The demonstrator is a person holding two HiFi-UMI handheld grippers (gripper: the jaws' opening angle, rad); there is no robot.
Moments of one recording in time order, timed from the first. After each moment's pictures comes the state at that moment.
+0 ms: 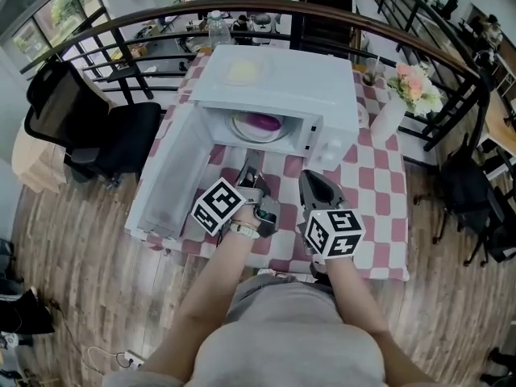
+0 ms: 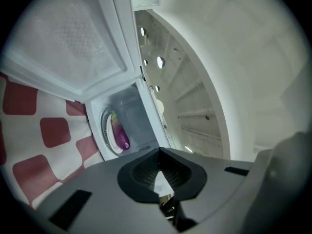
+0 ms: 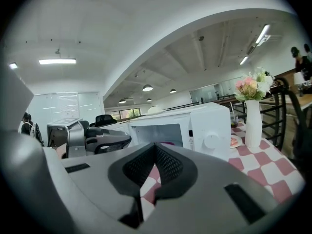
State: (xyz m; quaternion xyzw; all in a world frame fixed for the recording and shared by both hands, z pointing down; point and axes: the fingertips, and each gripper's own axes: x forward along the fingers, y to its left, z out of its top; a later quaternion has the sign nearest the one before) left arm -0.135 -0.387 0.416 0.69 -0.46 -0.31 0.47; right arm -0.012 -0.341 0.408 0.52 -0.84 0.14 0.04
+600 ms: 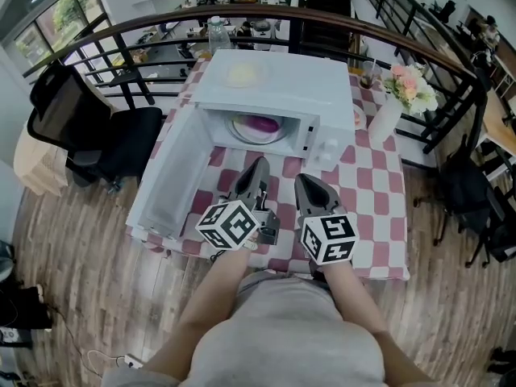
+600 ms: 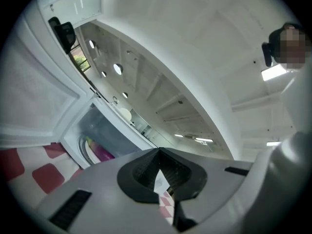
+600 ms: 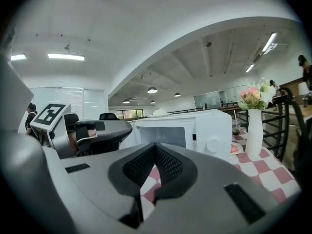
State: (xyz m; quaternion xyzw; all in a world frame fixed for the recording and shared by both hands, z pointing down) left arm -0.108 -0.346 0.372 0.82 -0.46 -0.23 0.26; right arm -0.018 -0.321 0.402 0.51 -0.86 0.09 0.04
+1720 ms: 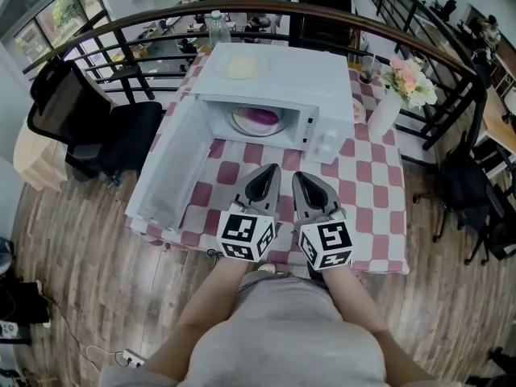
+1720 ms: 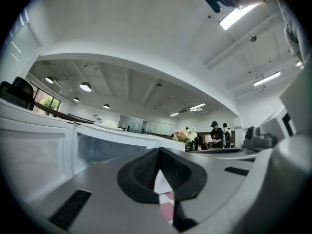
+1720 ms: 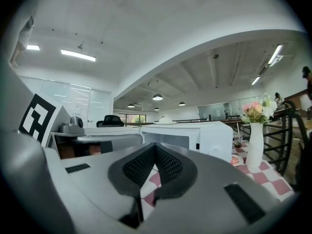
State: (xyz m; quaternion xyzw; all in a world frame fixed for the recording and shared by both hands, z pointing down) left arm -0.074 -0.309 0.379 0.87 -0.49 -0.04 0.06; right arm -0.026 -0.293 0.385 0.50 -0.87 0.02 0.02
